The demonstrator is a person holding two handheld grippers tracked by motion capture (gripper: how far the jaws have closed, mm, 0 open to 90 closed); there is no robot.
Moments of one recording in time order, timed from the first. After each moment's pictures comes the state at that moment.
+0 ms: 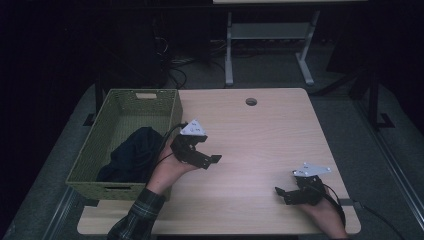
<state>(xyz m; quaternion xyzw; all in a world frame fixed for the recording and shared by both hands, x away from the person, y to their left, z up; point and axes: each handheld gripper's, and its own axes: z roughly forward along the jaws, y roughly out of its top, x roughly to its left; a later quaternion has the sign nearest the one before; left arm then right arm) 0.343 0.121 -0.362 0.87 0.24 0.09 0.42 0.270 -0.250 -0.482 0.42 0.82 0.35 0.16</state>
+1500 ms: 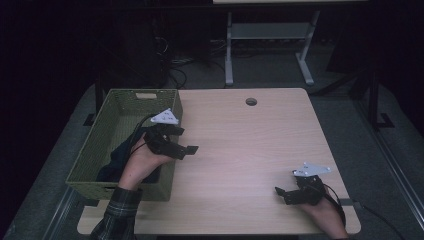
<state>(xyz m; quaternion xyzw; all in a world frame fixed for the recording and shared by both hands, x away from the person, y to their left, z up) 0.350 0.181 -0.332 0.86 0.28 0.08 0.41 0.271 -0.251 -0.482 0.41 0.82 0.36 0.16</state>
